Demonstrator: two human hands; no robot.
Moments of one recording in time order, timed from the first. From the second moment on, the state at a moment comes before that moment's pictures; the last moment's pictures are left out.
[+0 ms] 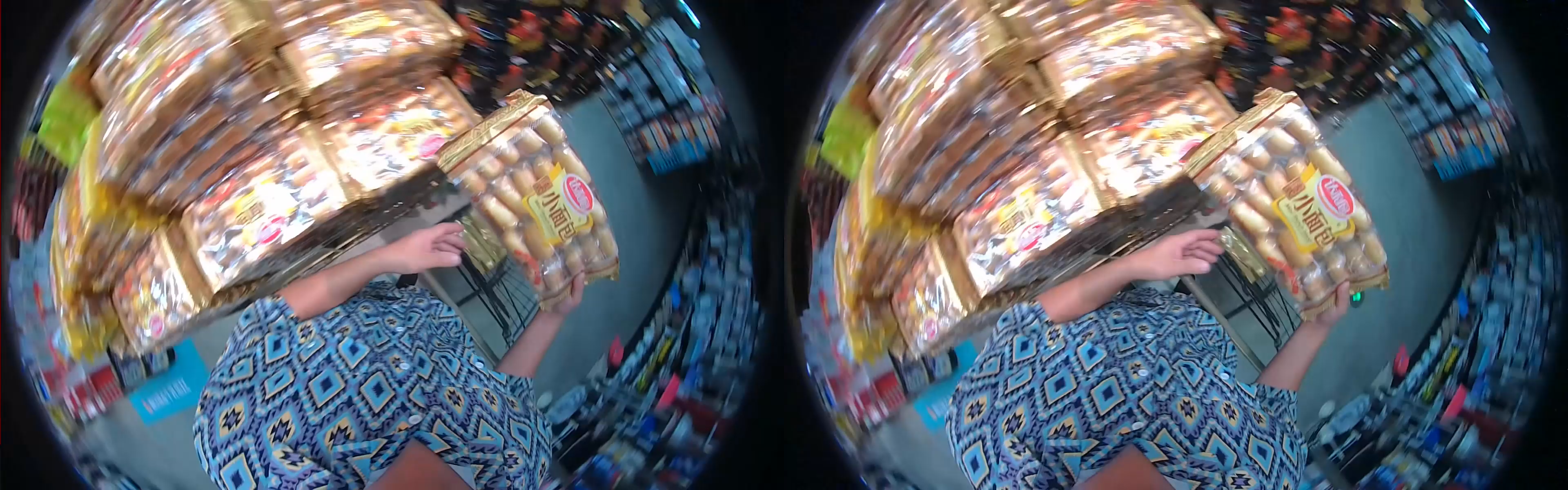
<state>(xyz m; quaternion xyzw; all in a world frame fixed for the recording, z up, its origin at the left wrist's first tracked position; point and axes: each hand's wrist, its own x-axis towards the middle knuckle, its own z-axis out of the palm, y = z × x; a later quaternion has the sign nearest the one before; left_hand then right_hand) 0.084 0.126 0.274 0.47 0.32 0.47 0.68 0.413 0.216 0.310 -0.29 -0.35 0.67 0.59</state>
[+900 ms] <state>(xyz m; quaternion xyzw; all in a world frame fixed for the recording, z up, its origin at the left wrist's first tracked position) 0.107 0.098 0.266 0.35 0.26 0.53 0.73 0.318 0.238 0.392 -0.27 -0.63 0.70 0.21</state>
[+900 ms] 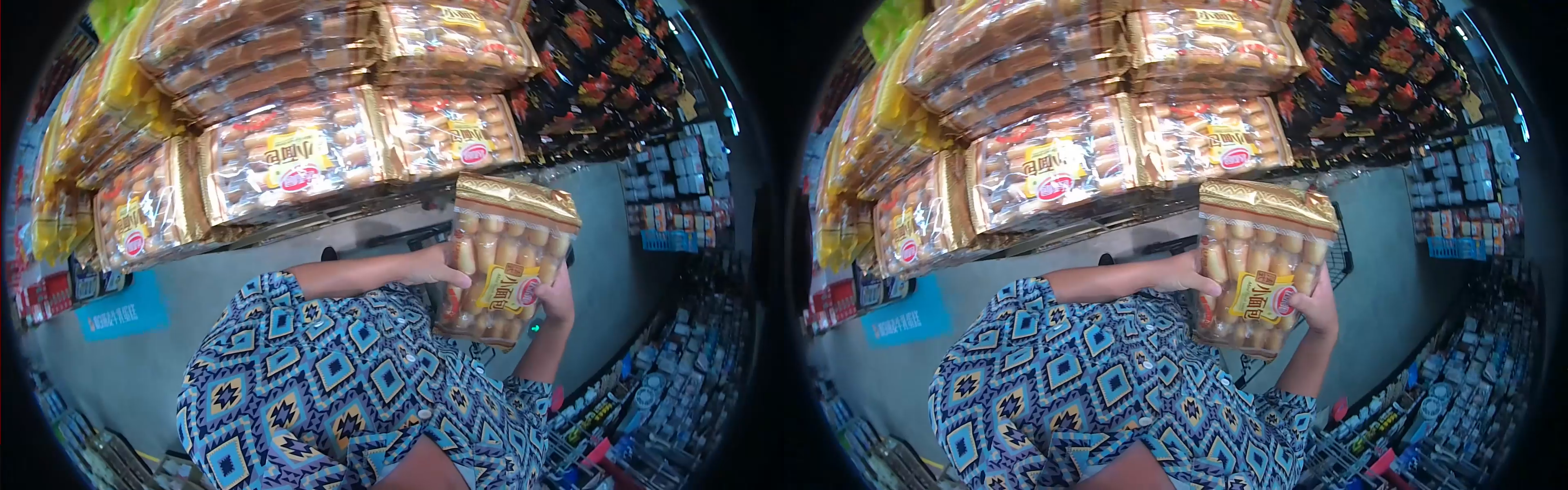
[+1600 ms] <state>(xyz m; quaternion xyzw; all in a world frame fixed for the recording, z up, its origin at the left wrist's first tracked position) 0.060 0.071 0.250 0.21 0.31 0.65 0.66 0.272 0.283 0.362 -0.16 -0.30 0.75 0.56</state>
